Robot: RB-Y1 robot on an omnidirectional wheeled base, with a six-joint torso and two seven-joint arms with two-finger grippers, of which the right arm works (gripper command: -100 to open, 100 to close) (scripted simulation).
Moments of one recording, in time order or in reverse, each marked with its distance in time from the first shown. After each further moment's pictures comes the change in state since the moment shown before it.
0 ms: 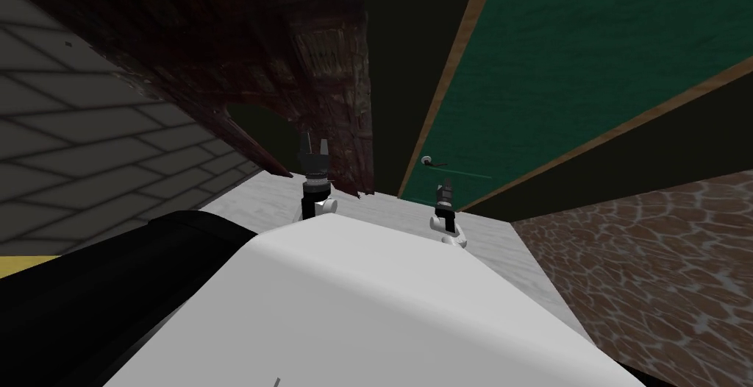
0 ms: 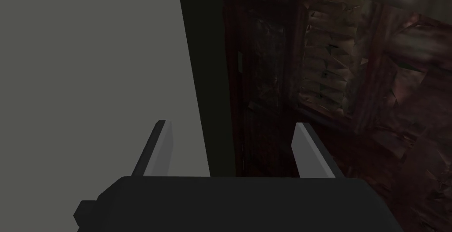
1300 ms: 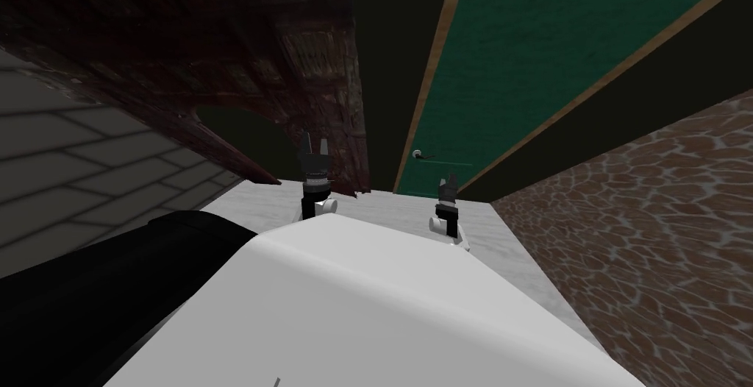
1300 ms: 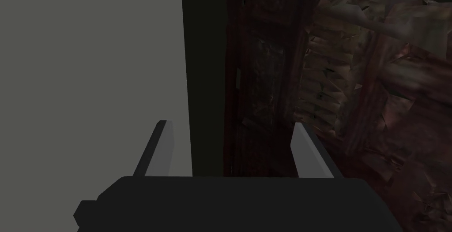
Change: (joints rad) arm 0.166 0.053 0.036 -0.379 0.026 0.021 0.021
